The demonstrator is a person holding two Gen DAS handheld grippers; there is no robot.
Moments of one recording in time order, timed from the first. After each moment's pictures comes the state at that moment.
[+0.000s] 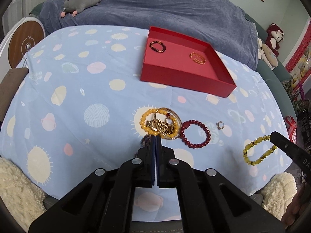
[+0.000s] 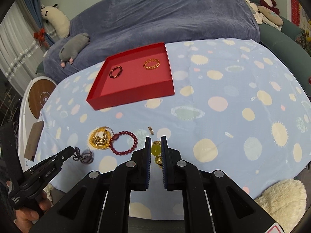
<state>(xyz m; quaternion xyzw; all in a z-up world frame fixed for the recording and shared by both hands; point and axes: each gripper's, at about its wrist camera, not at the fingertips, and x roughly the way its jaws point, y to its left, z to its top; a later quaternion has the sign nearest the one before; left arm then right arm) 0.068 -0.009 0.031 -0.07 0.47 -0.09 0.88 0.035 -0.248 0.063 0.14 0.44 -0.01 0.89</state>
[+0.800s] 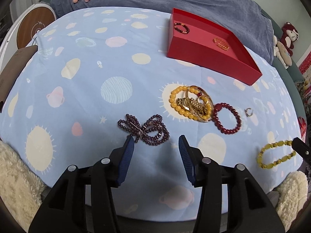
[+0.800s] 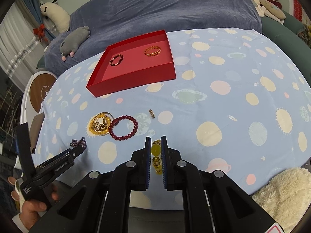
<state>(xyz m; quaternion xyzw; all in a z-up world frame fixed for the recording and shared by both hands) 0.071 0.013 -0.020 -0.07 0.52 -0.04 0.85 0.024 -0.243 0.039 0.14 0.47 0.00 0.87</state>
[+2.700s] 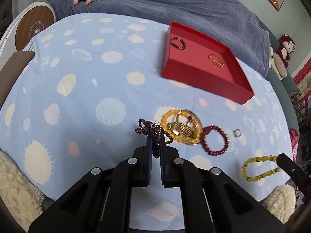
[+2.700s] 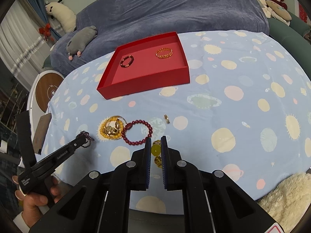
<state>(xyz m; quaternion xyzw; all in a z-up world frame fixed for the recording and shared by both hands) 0.088 0.016 0.013 -0.11 0.49 -0.06 0.86 0.036 -0.228 0.051 0.15 0.46 0.03 0.87</state>
